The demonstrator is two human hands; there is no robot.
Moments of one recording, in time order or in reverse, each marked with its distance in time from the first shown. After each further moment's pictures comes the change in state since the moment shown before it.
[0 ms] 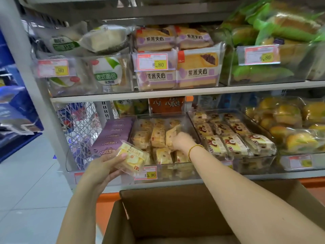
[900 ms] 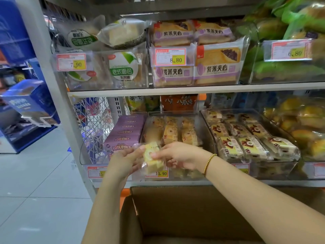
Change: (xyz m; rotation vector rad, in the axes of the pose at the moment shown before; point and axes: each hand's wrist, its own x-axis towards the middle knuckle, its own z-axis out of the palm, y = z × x) left_hand 0.007 -0.009 0.017 0.108 0.082 0.076; right_hand -0.045 -0.024 0.017 0.524 -0.619 -0.105
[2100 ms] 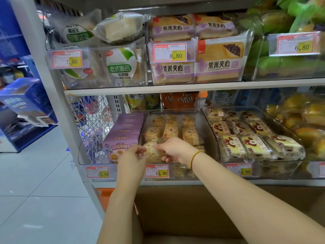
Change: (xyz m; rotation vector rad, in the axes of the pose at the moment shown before) left_hand 0.009 -0.022 0.017 0.710 0.180 0.393; right_hand 0.020 -0.011 0.010 -0.017 0.309 0.068
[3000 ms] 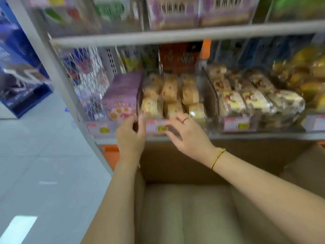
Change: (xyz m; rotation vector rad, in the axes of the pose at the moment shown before) left_hand -0.028 -0.043 0.022 -0.095 0.339 0.341; right_hand -0.053 0.097 0.006 -0.688 0.315 -0.929
